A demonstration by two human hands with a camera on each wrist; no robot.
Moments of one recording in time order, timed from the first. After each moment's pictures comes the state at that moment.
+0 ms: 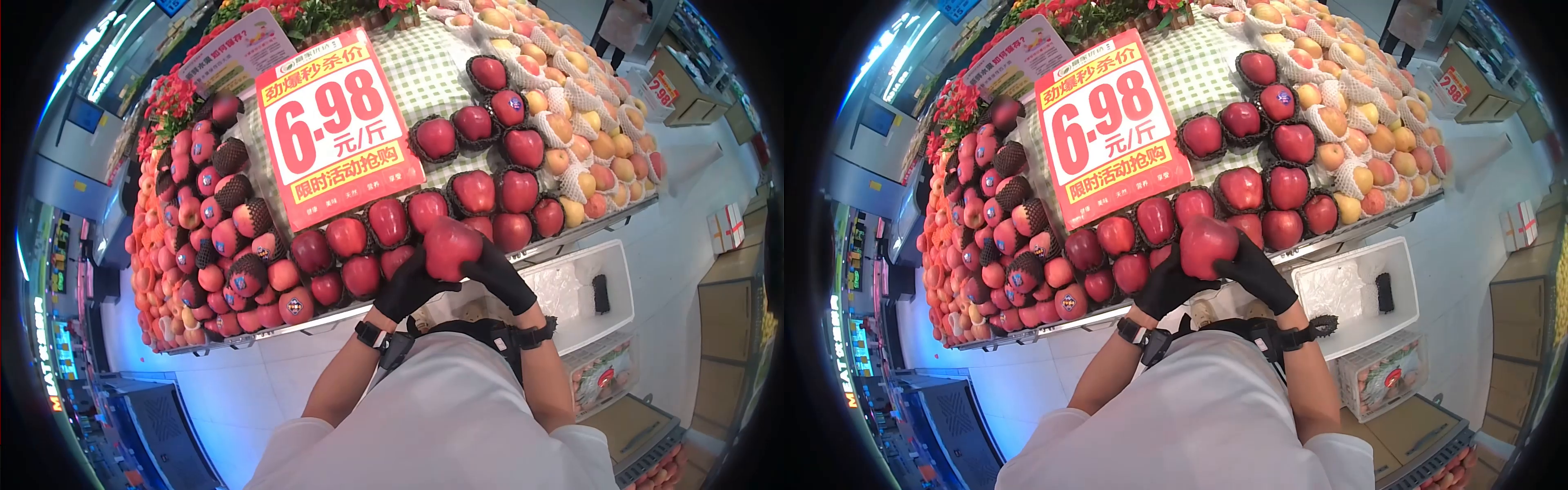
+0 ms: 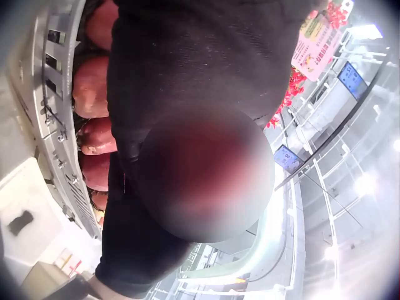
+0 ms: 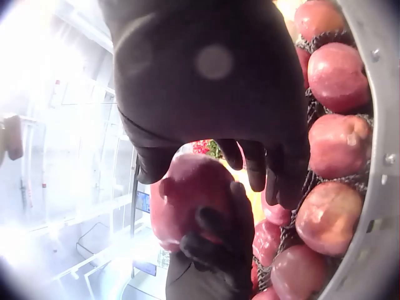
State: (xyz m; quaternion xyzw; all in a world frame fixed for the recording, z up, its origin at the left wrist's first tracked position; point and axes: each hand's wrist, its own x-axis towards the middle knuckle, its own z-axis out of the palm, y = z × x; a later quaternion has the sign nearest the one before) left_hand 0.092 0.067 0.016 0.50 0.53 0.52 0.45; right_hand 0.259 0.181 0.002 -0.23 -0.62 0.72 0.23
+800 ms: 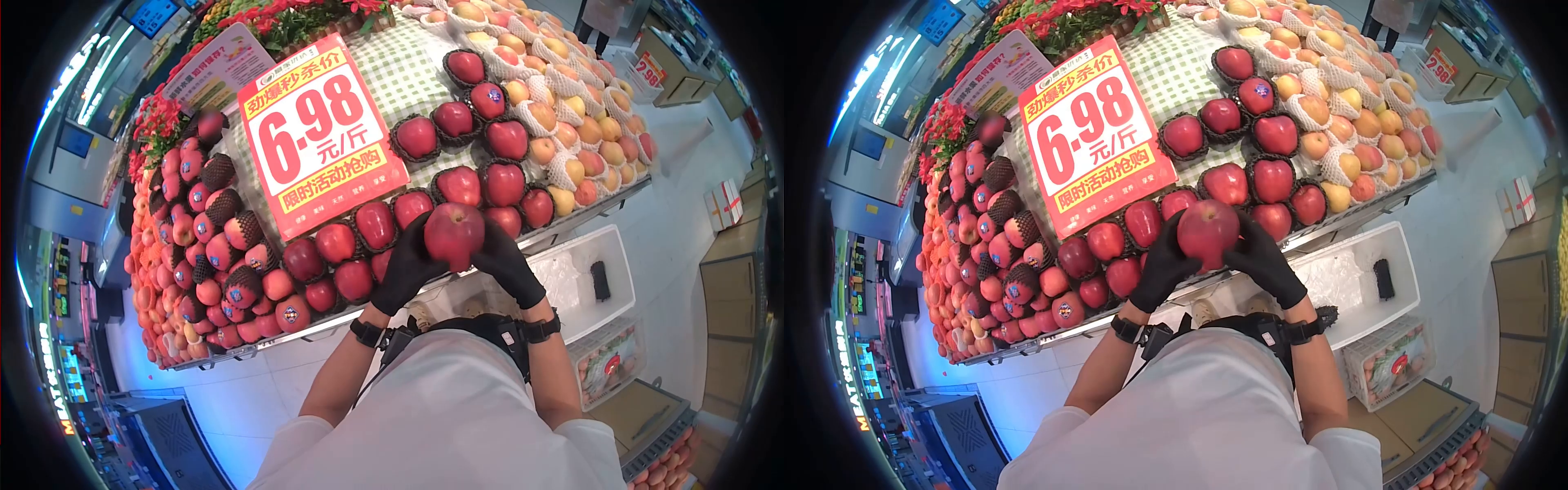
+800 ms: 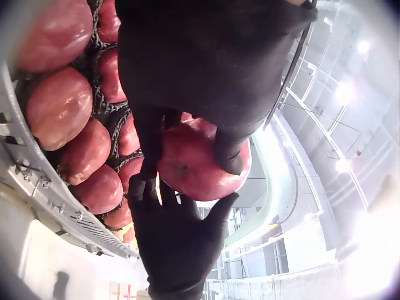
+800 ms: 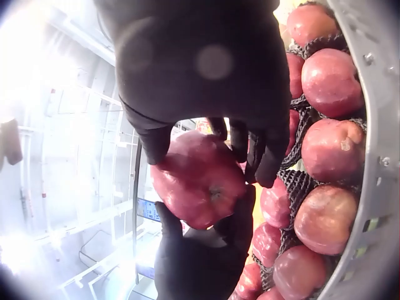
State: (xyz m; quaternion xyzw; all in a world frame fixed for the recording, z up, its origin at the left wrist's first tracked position) left_hand 0.101 0.102 0.028 0.46 0.56 0.54 0.42; right_hand 0.283 0.196 0.024 -0.27 -0.59 0.71 0.26
